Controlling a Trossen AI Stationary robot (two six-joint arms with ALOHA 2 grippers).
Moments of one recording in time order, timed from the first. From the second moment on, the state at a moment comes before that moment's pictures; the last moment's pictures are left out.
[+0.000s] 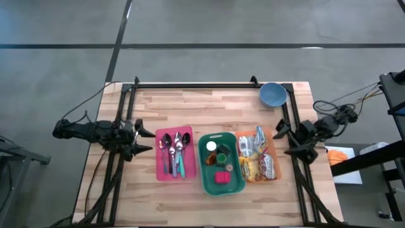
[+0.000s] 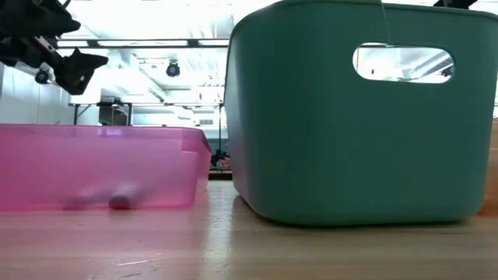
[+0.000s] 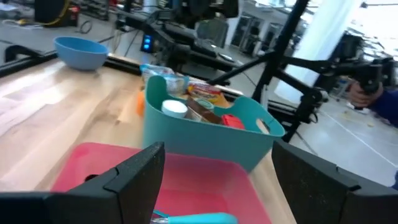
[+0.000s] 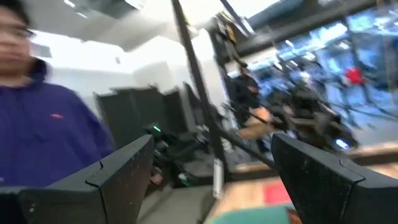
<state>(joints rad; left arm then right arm) -0.21 0.00 0.20 -0.30 -0.10 -0.33 0.53 0.06 0.25 0.15 0.18 0.28</state>
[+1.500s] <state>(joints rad) -0.21 0.04 0.03 -0.03 0.08 -0.08 0.53 0.22 0.02 0.16 0.04 0.18</state>
